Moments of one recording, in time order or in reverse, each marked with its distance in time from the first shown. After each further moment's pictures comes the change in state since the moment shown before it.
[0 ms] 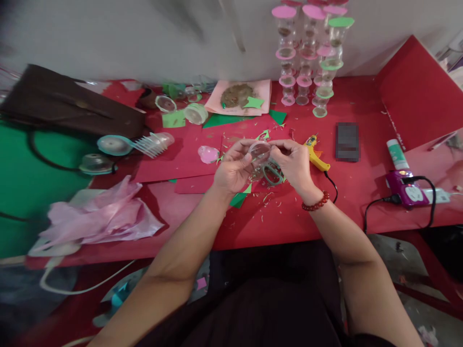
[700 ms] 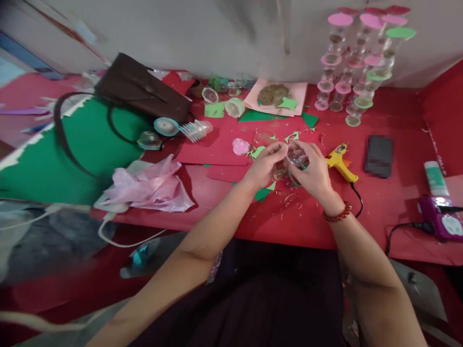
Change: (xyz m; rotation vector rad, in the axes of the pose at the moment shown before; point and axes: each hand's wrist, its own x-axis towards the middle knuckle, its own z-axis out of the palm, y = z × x) left_hand 0.005 -0.005 0.003 0.176 0.103 -0.131; right_hand 0.003 0.017 -0.003 -0.324 -0.242 -0.302
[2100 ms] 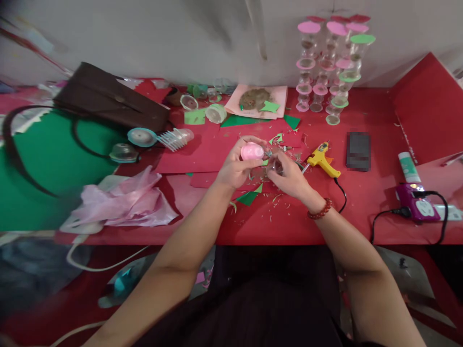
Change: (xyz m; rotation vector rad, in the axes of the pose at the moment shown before) left_hand -0.005 0.008 -0.035 0.010 0.030 0.195; right_hand -0.008 -0.009 0.014 0.076 -0.225 0.161
